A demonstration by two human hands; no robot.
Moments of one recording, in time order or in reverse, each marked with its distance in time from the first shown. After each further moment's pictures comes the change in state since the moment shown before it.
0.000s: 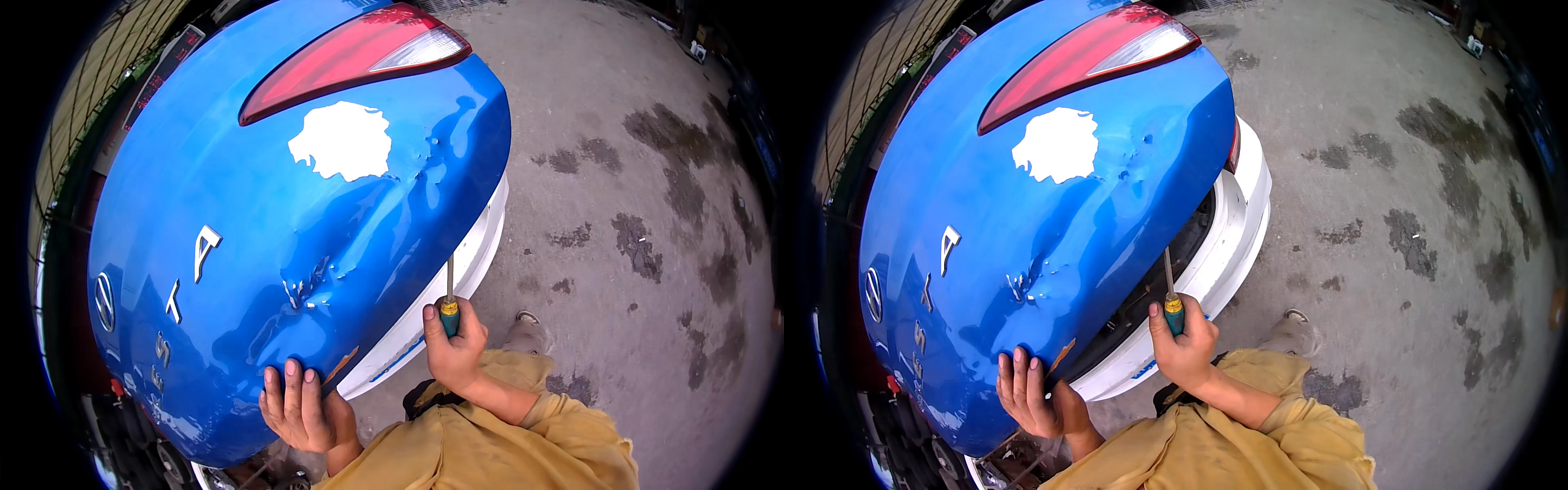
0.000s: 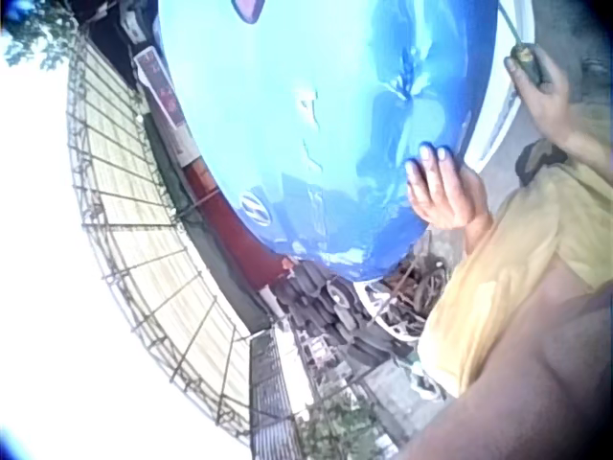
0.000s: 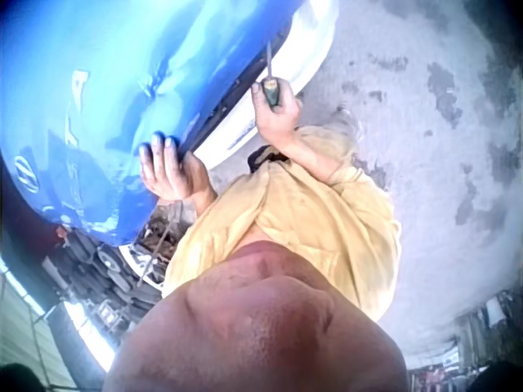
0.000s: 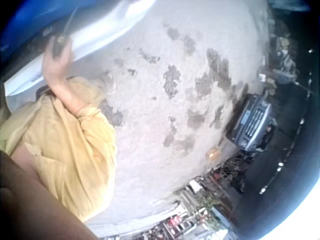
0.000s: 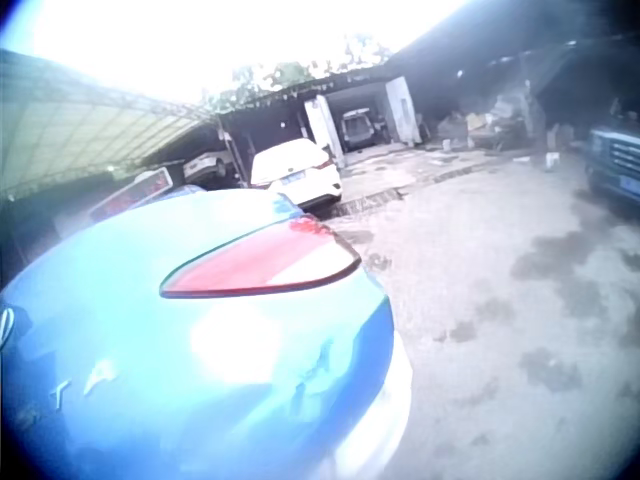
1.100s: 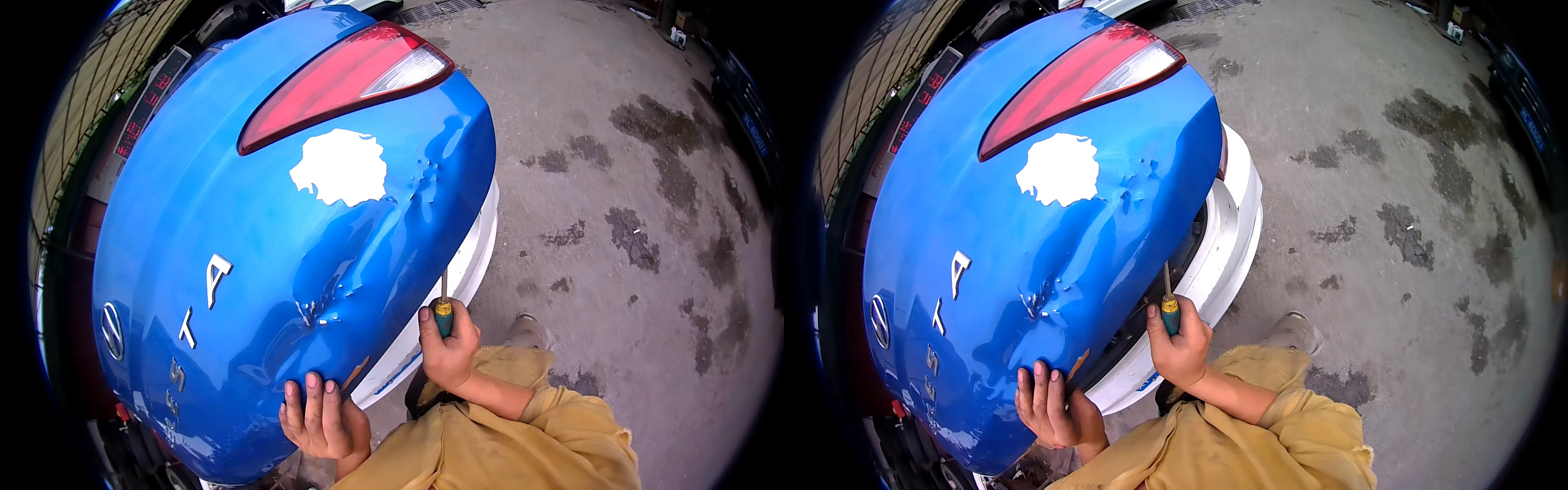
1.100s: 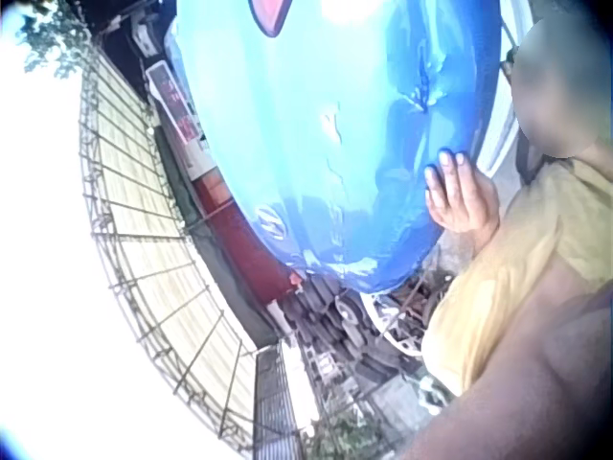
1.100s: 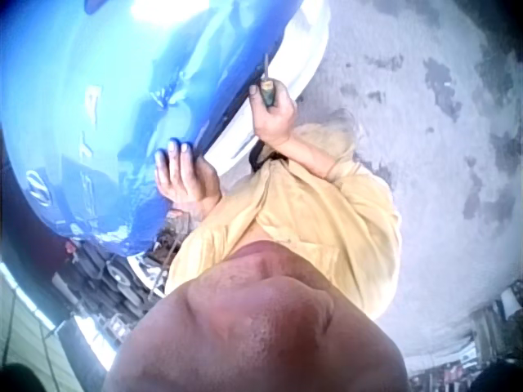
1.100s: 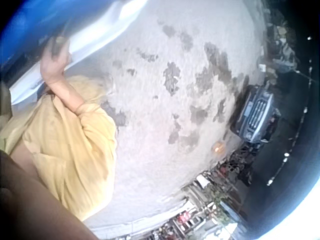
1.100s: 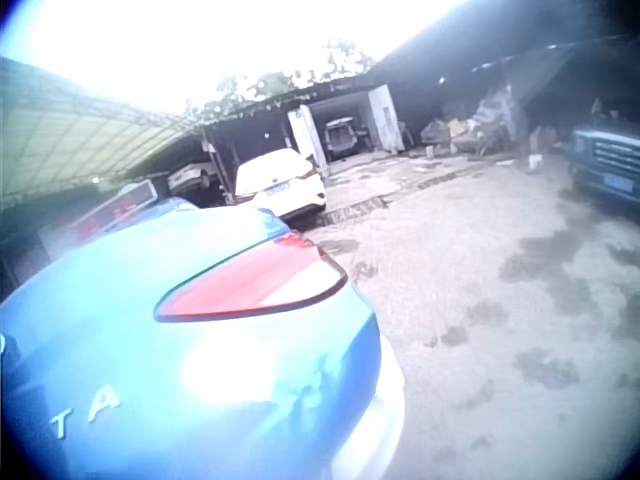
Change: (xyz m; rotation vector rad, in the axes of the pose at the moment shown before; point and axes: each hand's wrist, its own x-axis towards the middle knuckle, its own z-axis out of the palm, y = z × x) left_hand -0.002 -0.004 0.001 -0.016 -0.038 0.060; right_hand 0.005 -0.007 0.015 -0.026 0.033 0.029
